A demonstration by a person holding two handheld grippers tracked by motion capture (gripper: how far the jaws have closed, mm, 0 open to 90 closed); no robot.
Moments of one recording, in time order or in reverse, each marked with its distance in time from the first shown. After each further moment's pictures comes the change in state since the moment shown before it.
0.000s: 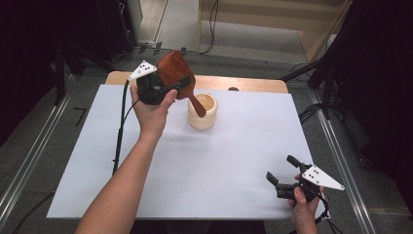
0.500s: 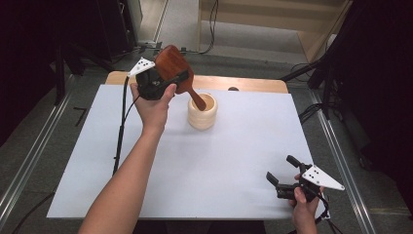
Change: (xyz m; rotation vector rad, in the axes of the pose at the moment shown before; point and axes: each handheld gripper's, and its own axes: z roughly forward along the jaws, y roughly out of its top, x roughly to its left) left arm 0.012 0.001 0.010 -0.049 0.041 -0.035; right arm 0.000 0.000 0.000 -0.004 0.008 0.002
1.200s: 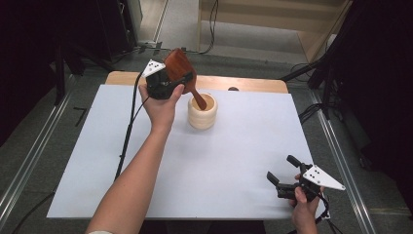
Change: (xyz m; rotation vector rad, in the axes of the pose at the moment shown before) left arm 0.007 -0.020 0.029 0.037 0.074 0.024; right arm -0.001 0.000 0.000 -0.005 0.003 0.010
